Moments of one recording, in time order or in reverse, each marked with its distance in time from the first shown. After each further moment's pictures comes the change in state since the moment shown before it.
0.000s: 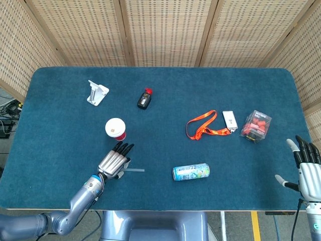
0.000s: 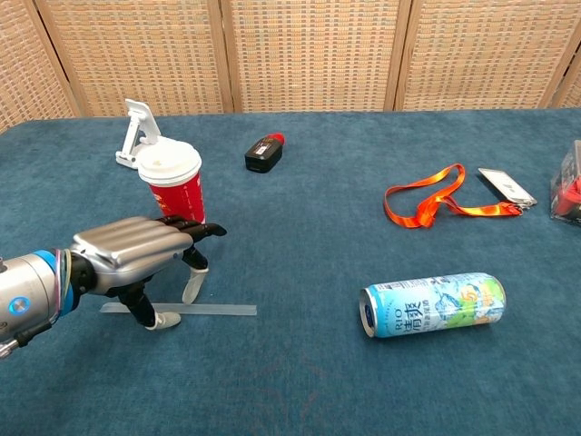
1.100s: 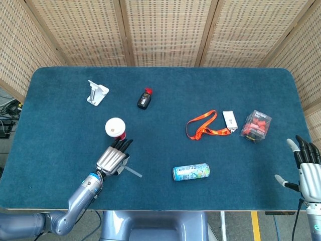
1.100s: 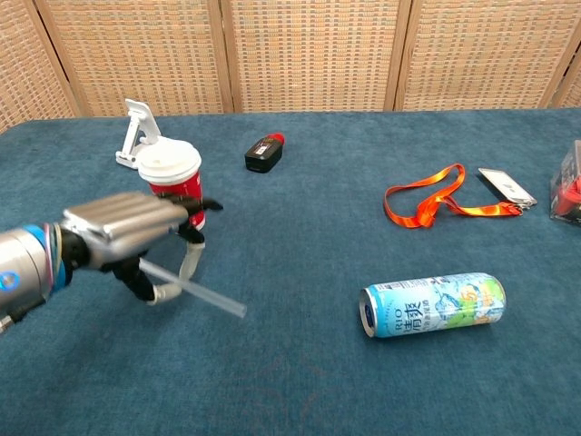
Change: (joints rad) left arm -0.029 0.065 -0.006 -0.095 -0.010 0.083 -0.005; right arm -0.004 0.004 -0.001 -0.006 -0.019 0.016 0.013
